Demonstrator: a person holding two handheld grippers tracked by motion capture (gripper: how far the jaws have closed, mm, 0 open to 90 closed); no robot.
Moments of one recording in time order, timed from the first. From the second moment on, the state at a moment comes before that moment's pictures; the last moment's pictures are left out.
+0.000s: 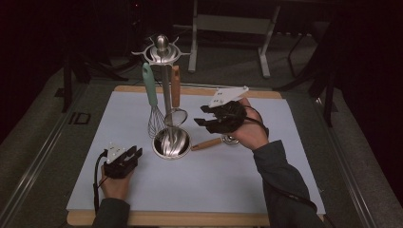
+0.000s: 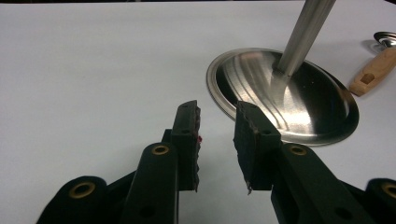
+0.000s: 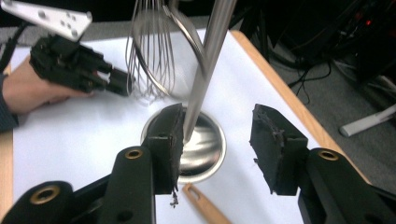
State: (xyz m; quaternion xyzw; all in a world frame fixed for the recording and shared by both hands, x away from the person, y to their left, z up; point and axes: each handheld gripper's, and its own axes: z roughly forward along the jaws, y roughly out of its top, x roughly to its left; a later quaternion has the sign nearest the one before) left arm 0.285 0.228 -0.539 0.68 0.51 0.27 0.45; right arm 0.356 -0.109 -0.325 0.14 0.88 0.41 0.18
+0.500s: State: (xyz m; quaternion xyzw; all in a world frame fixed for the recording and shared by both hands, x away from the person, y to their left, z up) left arm 0.282 0.229 -0.539 0.67 0.51 0.28 0.46; right arm 0.346 -0.133 -0.380 0.16 0.91 0.35 0.17
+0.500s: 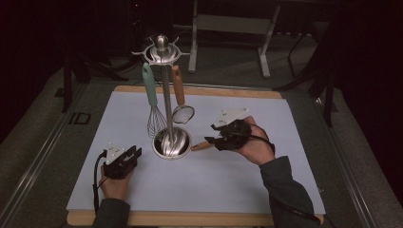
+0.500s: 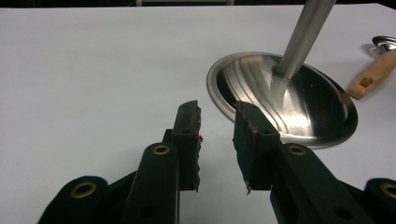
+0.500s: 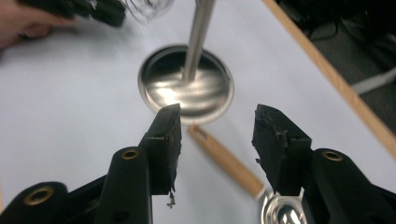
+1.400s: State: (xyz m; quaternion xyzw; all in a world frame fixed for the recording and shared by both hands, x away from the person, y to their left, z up) left arm 0.256 0.223 -0.435 0.59 0.44 0.31 0.60; right arm 0.334 -0.211 -0.478 0.28 0.89 0.33 0.14
